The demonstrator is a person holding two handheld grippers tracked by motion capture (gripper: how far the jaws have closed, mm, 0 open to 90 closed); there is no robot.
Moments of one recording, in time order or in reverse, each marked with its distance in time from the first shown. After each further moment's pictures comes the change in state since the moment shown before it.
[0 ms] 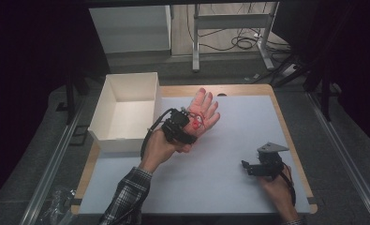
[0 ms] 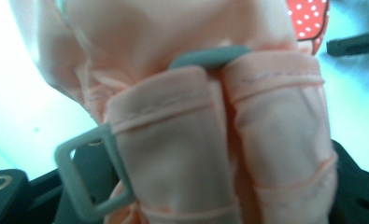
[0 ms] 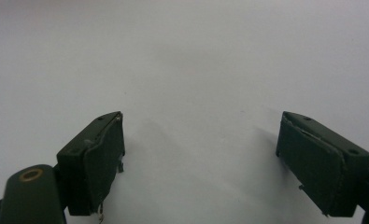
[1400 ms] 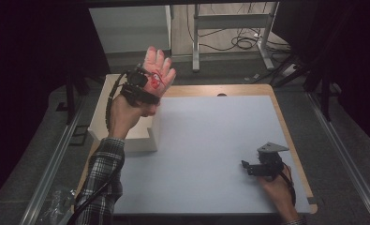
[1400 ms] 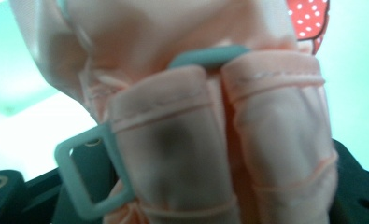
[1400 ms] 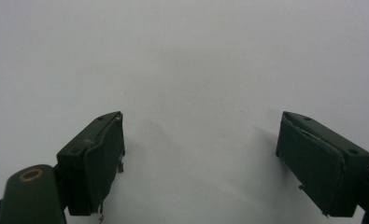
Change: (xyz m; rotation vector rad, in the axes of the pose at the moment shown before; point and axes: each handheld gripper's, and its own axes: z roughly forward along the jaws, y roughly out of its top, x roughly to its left) left arm 0.103 0.009 -0.104 -0.071 0.261 -0.252; right arm 0.000 0.000 0.000 -0.001 -0.001 -0.001
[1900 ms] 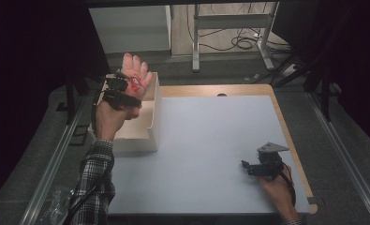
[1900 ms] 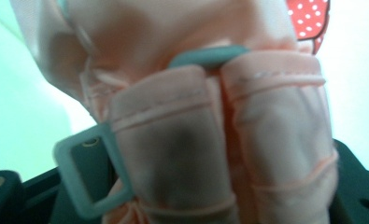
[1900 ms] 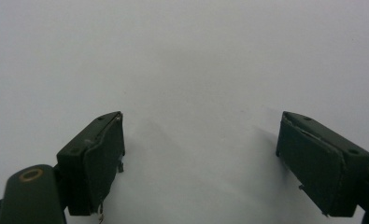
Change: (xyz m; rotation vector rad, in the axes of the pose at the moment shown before) left arm 0.051 -0.032 0.018 0.009 0.075 -0.136; right arm 0.000 0.000 0.000 0.000 -0.001 0.000
